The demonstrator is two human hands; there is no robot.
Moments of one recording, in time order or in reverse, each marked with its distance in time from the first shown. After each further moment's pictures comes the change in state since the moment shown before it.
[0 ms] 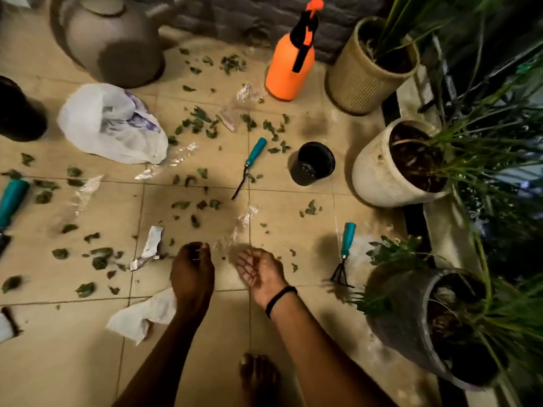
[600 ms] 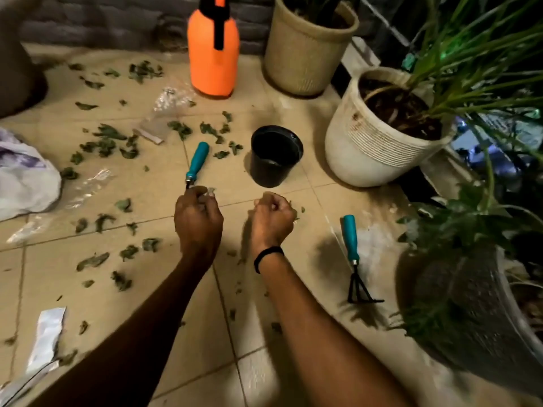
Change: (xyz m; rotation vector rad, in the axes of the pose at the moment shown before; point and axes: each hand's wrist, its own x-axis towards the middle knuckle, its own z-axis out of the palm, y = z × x) left_hand 0.155 0.009 0.220 0.055 0.051 0.660; right_hand 0.182 -0.110 -0.001 0.081 0.495 -0.875
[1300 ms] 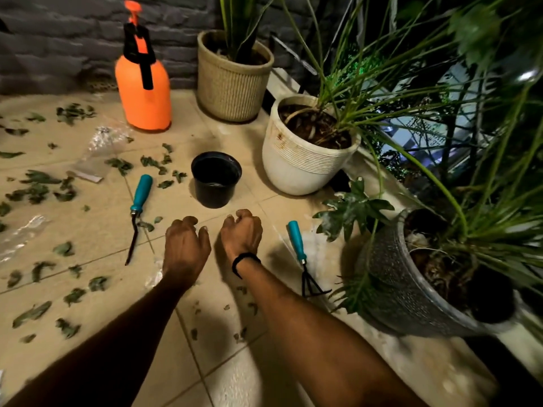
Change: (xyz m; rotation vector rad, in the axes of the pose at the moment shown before) left_hand -0.026 0.038 0.026 0.247 -0.412 0.197; right_hand 0.024 -0.016 -0.050 -0.568 -0.038 -0.237
